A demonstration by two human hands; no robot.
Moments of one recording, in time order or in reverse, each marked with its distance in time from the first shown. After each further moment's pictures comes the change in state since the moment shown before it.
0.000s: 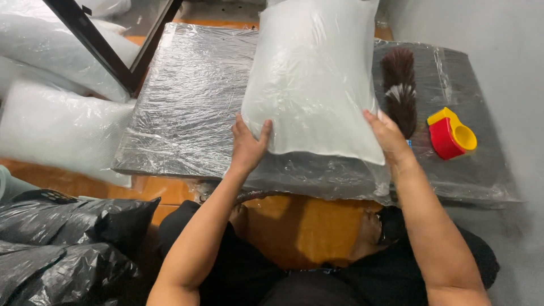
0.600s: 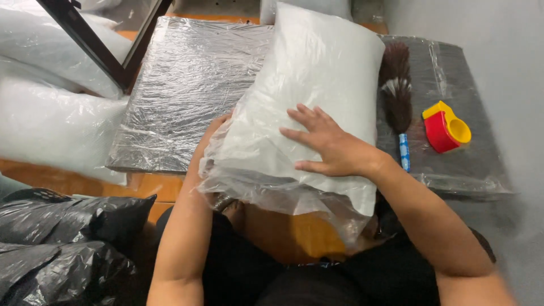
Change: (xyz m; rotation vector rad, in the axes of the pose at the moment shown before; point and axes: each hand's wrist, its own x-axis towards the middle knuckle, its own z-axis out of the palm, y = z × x) left_hand 0.053 -0.059 -0.019 -0.809 -0.607 -0.574; right_hand -0.103 -0.134 0.109 -1.020 -0.758 -0.809
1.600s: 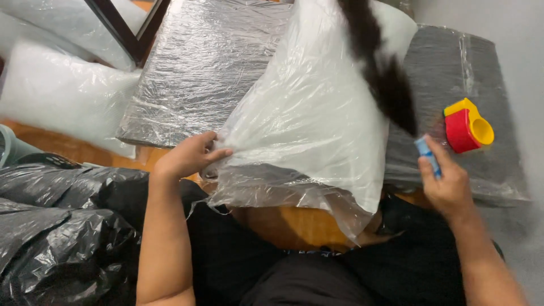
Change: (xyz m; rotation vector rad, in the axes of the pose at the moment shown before) left_hand -0.179 0.012 -0.011 1.124 0.368 0.080; right_hand -0.188 0.059 0.045 -0.111 0.561 0.559
